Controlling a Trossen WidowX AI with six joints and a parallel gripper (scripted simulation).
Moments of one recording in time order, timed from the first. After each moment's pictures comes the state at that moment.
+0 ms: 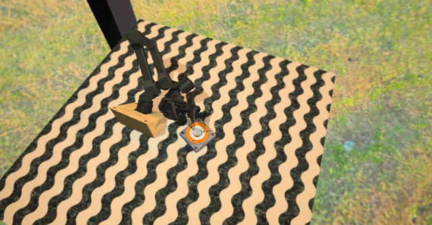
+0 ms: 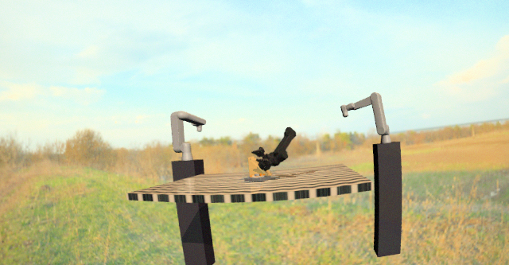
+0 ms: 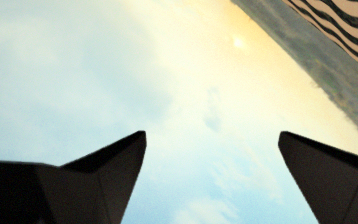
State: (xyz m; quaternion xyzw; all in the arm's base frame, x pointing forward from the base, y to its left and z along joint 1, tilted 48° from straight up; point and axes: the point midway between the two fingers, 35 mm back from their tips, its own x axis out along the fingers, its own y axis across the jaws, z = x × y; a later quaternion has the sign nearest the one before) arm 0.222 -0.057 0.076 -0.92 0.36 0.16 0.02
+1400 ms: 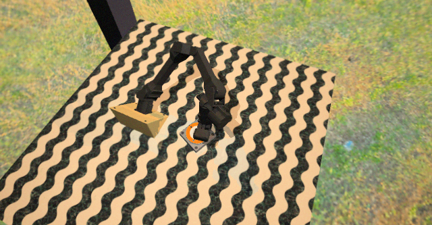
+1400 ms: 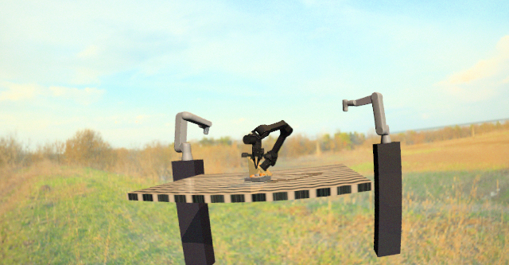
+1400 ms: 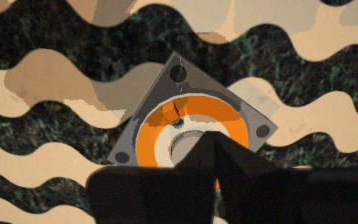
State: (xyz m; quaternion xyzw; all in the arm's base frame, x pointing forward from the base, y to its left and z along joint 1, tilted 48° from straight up) arm 0.326 -0.026 0.058 0.17 0.63 0.32 0.68
